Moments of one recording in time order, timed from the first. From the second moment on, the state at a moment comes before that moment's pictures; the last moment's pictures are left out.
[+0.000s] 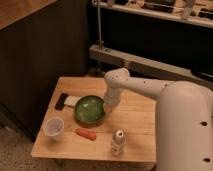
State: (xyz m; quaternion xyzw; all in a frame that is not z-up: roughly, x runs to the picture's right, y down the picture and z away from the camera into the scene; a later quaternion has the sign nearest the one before) arm 0.017 0.128 0.858 -0.33 -0.26 -0.39 0.82
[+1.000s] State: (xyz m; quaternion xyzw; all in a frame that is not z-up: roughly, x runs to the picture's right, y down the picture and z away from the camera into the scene) arm -0.028 0.110 0.867 -0.32 -0.26 -0.40 0.82
